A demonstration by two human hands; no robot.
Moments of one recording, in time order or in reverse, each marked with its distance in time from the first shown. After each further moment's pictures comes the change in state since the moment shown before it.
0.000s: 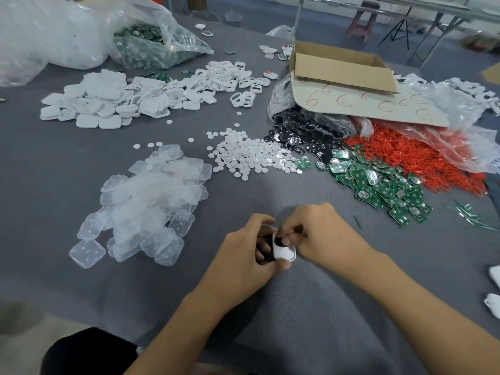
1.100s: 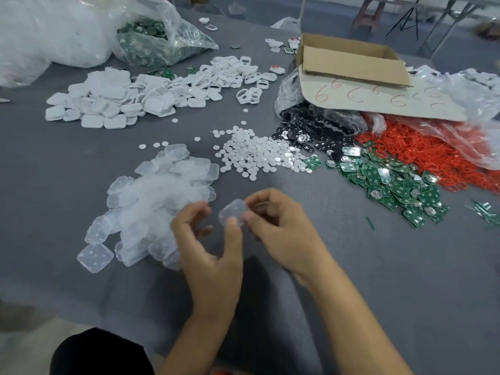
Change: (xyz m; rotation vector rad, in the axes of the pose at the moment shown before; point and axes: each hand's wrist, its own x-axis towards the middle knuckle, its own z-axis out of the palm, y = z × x) left_hand -0.010 0.001 -0.013 -0.308 0.864 -0.002; right_hand 0.025 -0.069 0.037 1.022 0.218 0.140
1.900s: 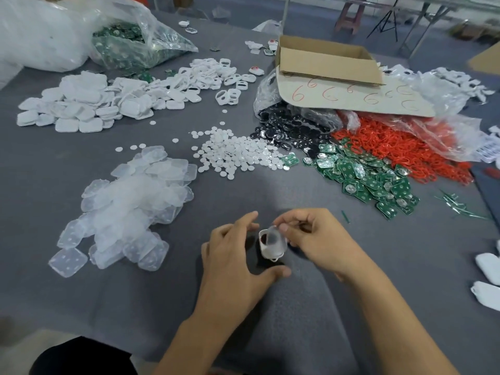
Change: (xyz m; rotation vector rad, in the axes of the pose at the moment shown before) left_hand -0.027 0.002 0.013 0.589 -0.714 0.042; right_hand -0.020 0.023 -0.090 -0.303 0.002 0.087
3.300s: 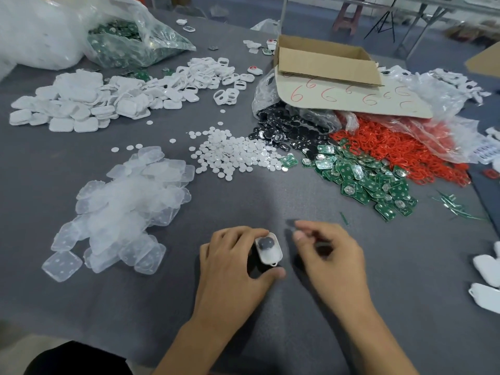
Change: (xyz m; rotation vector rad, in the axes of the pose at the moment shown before) left_hand 0.000 -0.001 0.004 0.136 0.016 0.061; right_hand -0.031 0.036 0.018 -0.101 0.557 -0.164
